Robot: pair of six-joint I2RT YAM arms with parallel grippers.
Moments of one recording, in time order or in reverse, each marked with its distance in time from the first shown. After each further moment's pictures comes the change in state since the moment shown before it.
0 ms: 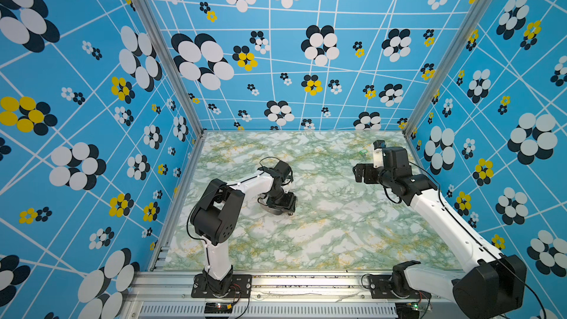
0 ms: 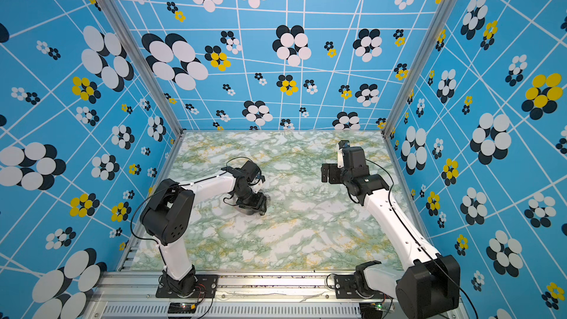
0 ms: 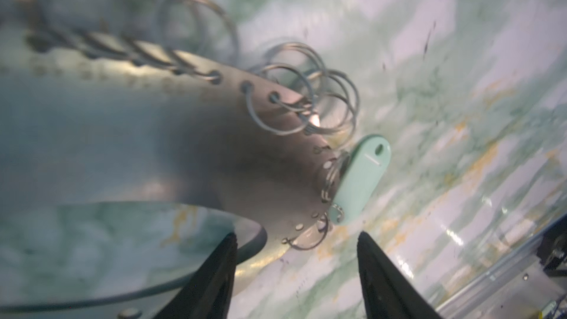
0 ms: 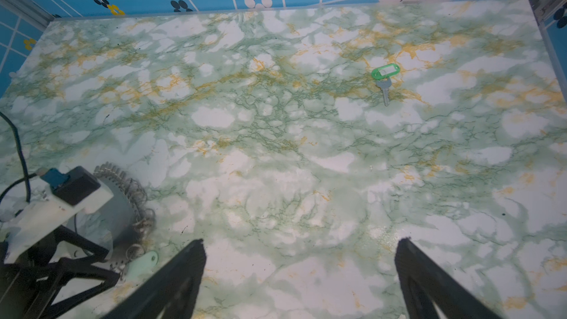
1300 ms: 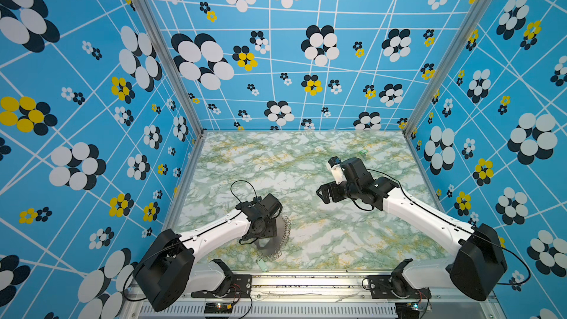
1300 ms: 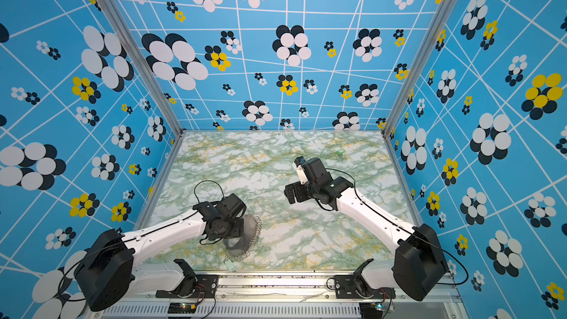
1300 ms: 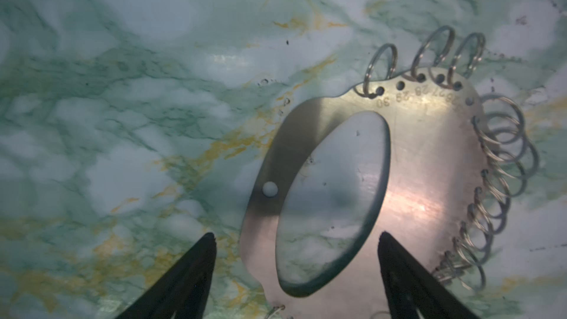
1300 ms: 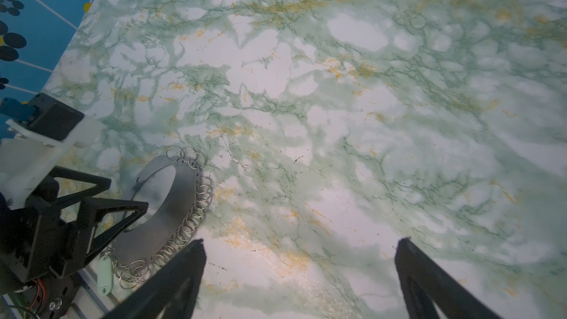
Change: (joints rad) left arm -0.146 -0.508 -0.459 -0.002 -0.466 -0.578; right arm 0.366 0.138 0.000 0.016 -0.092 0.048
